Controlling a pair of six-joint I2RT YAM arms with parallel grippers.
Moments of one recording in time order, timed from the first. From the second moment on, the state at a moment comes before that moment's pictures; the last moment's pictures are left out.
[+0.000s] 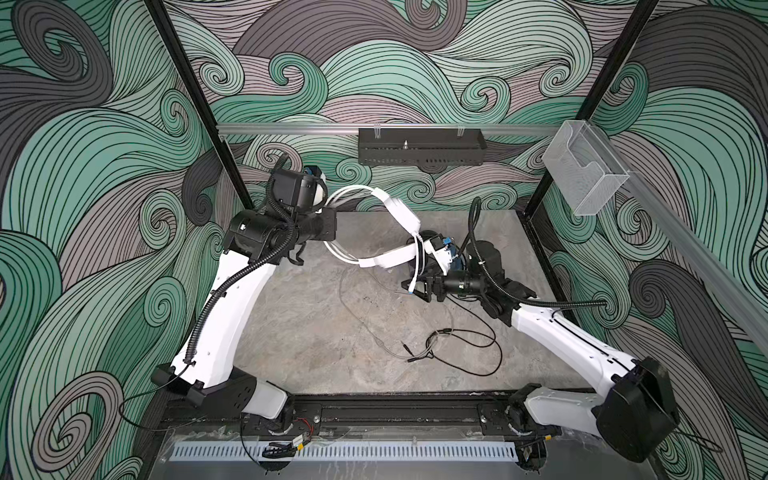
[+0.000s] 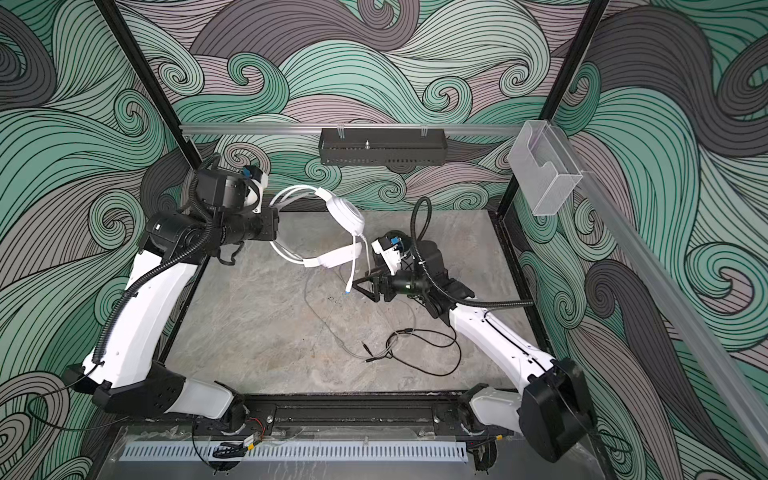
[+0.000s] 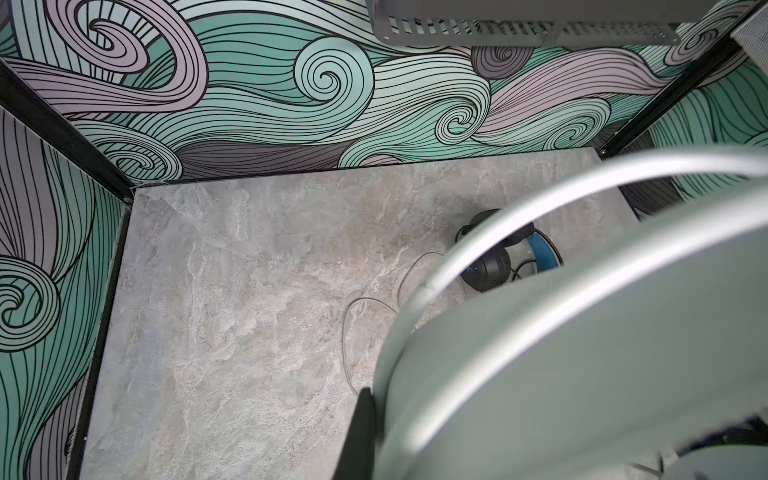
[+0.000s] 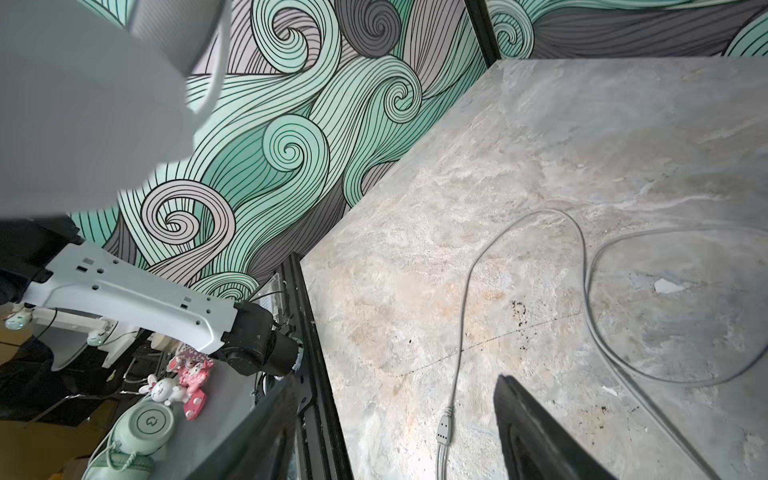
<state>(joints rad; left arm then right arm) -0.41 1.45 2.01 -1.22 -0.13 -0.26 0.52 1.25 0.90 -0.06 -0.74 0.29</state>
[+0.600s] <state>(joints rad) -0.37 1.45 2.14 -1.24 -0.07 -0.35 0.52 1.24 0.73 0.05 -0.76 0.34</state>
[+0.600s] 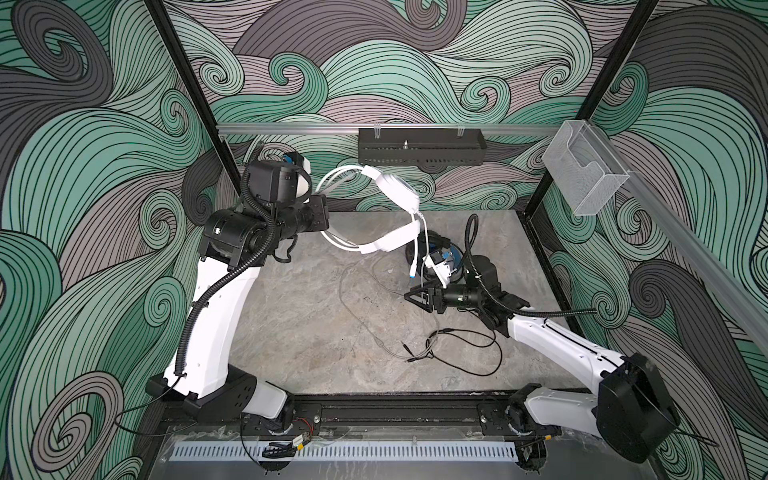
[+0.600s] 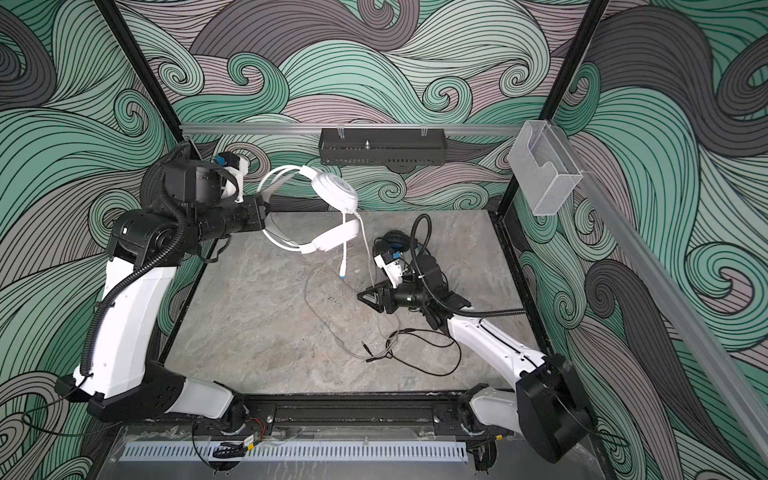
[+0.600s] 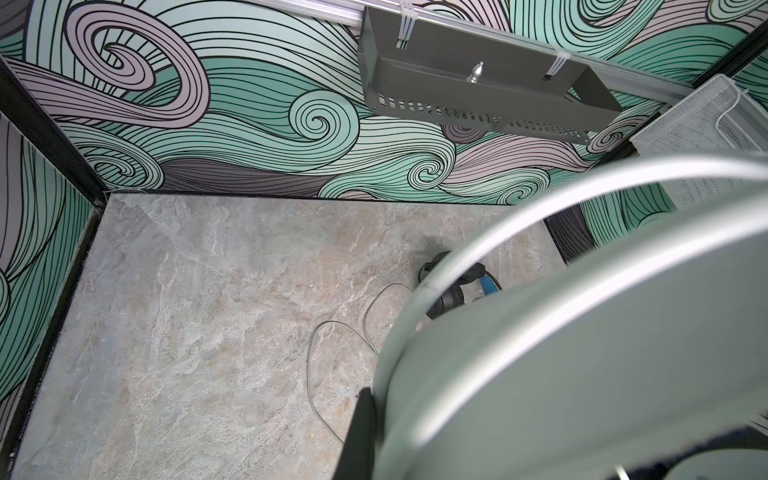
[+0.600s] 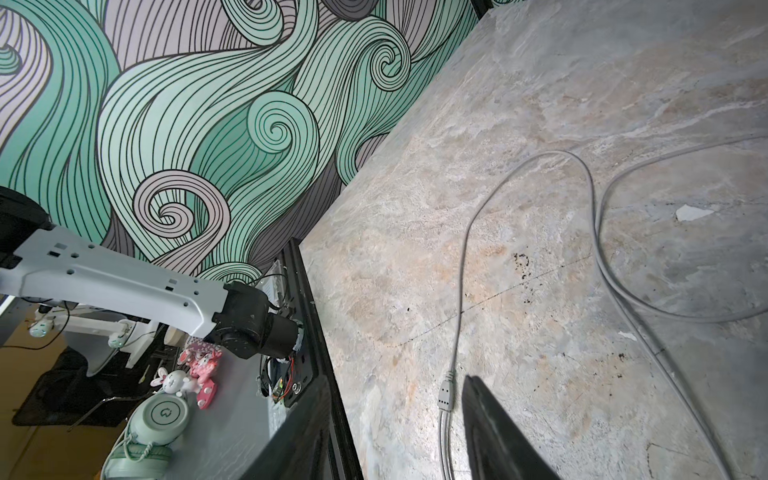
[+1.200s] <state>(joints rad) -0.30 1.45 2.14 -1.24 0.00 -0.40 0.52 1.25 0.64 0.08 -0.76 0.33</state>
